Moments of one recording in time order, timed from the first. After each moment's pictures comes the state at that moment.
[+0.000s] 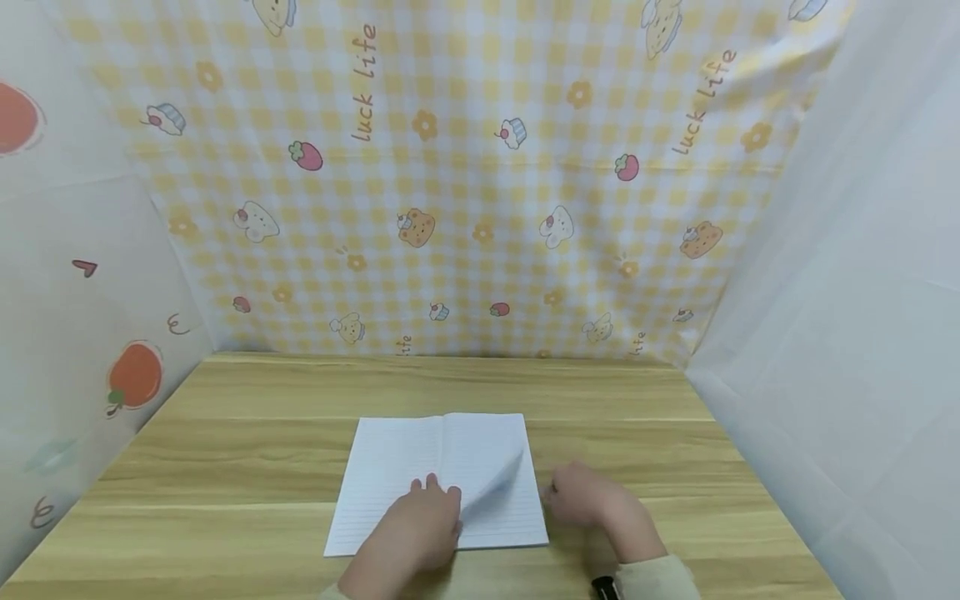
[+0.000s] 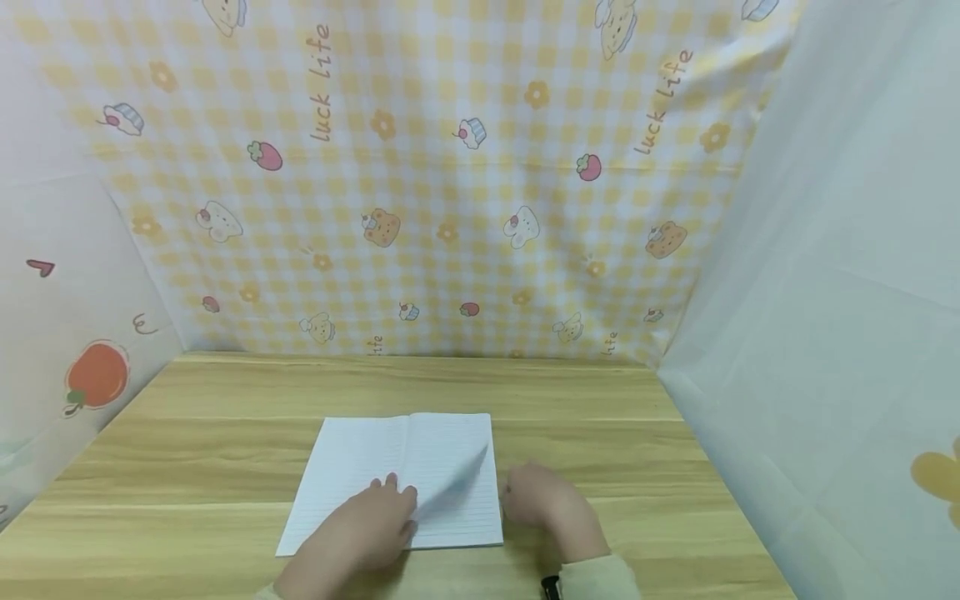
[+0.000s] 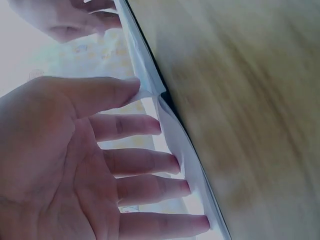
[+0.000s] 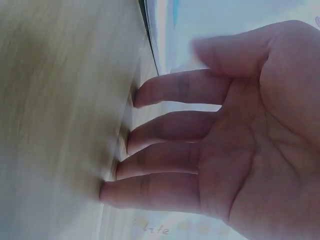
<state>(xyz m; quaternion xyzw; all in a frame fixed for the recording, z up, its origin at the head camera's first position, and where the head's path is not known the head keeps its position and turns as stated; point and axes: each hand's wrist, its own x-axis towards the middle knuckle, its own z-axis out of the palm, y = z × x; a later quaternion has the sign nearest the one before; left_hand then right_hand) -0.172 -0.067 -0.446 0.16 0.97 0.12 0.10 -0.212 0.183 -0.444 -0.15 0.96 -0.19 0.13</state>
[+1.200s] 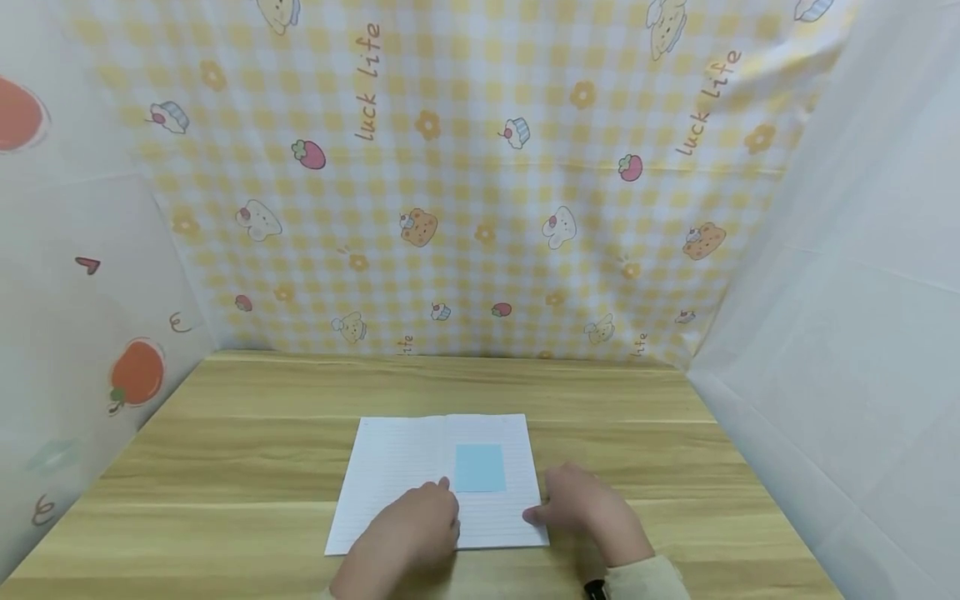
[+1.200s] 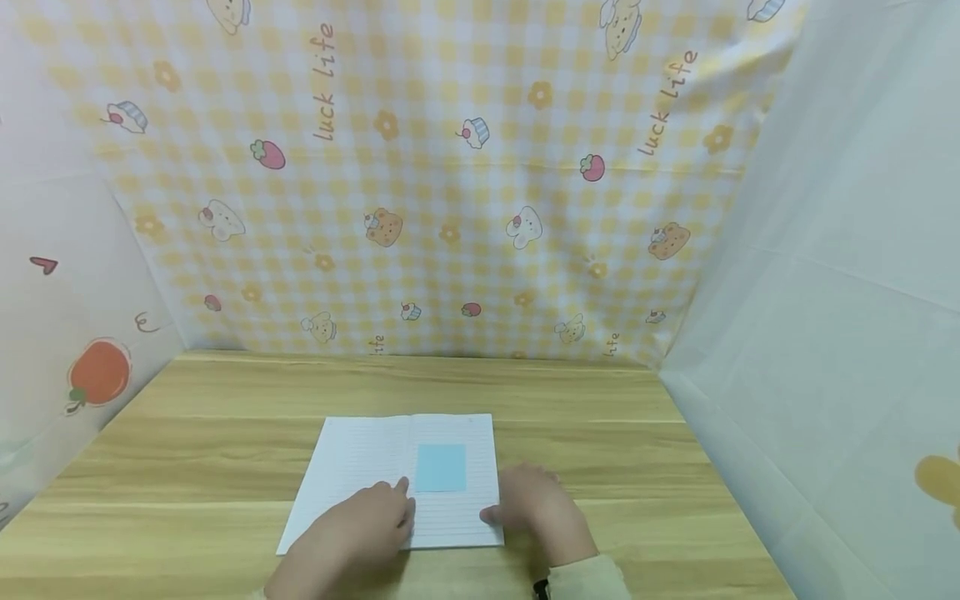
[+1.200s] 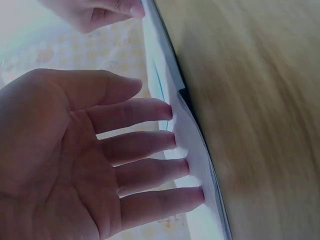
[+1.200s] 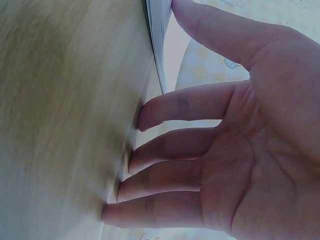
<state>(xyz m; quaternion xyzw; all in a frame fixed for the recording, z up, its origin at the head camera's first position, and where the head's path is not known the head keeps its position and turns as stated) -0.173 -0.076 -0.443 0.19 0.96 0.17 0.12 -0.209 0.171 -0.444 -0.11 0.97 -0.15 0.14</state>
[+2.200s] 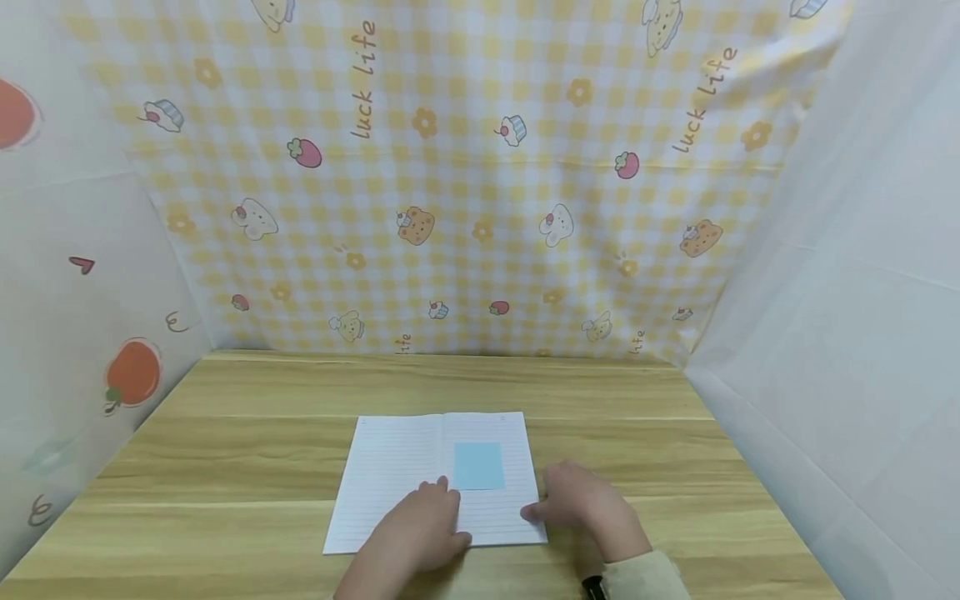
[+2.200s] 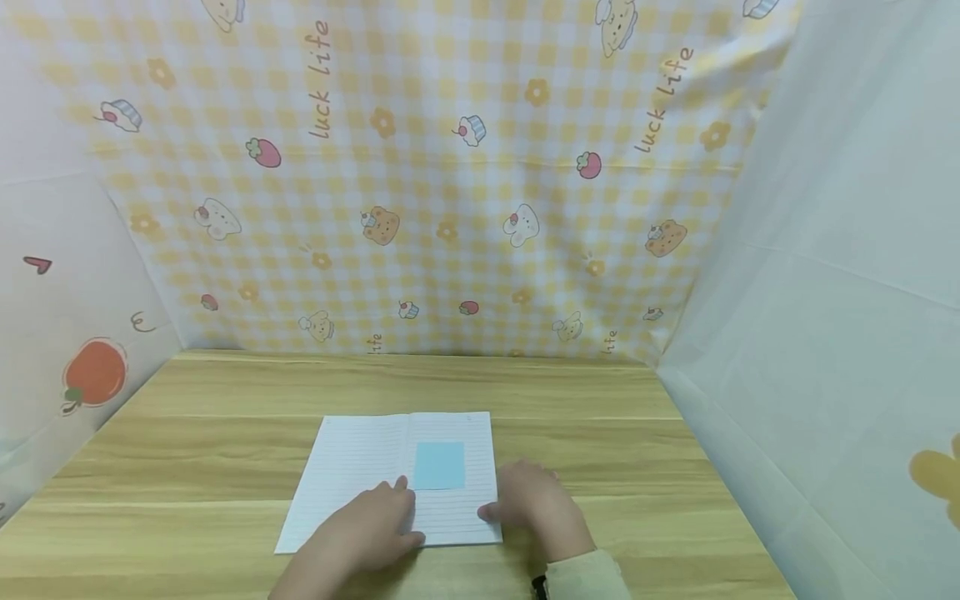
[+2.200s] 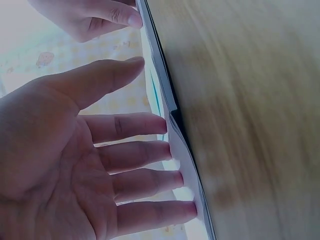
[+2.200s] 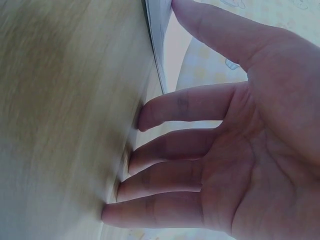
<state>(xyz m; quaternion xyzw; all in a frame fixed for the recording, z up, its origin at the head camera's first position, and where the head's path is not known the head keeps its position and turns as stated) -0.173 -0.066 -0.451 0.17 0.97 0.16 0.10 -0.211 0.171 -0.444 -0.11 0.97 -0.16 0.14</state>
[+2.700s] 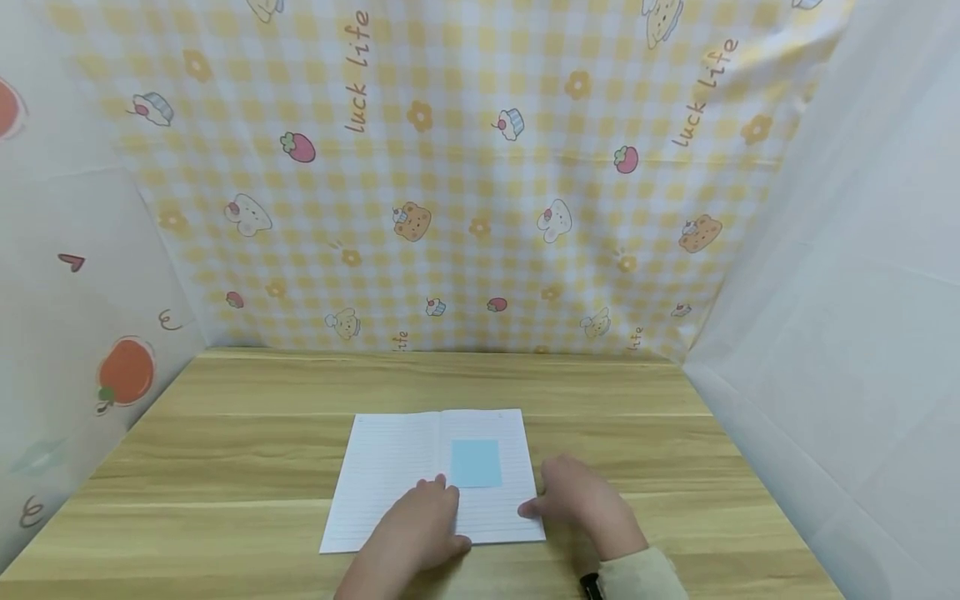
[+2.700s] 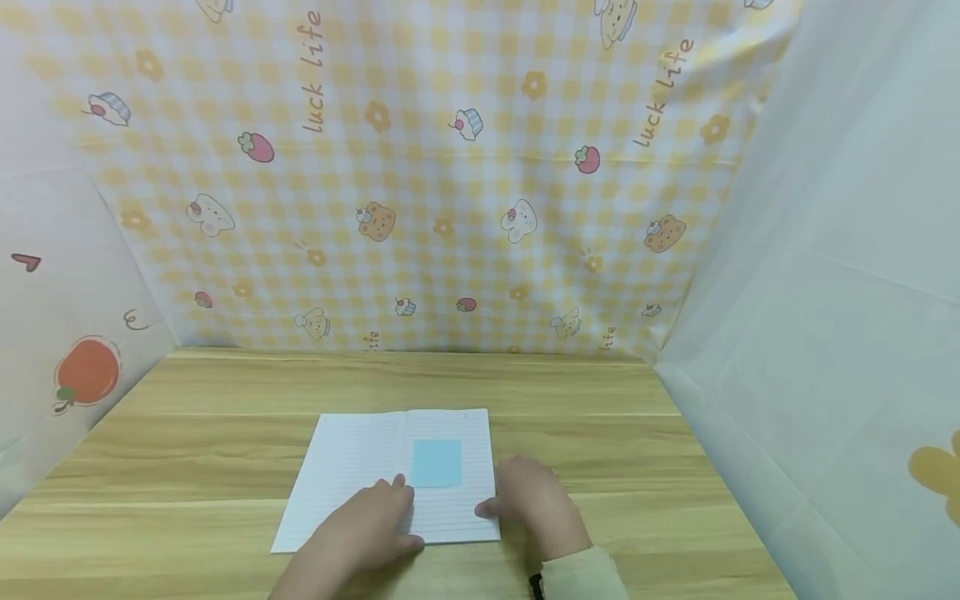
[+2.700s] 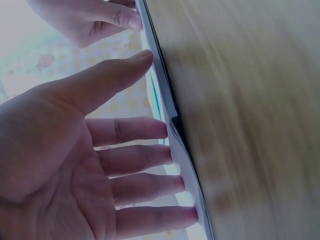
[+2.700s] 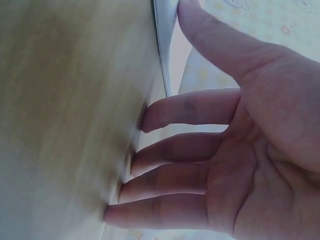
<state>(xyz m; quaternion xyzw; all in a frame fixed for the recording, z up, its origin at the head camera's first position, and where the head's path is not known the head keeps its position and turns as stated) -0.175 -0.063 -0.454 0.17 0.97 0.15 0.08 -0.217 0.169 -0.447 -0.10 0.97 -0.16 0.13</state>
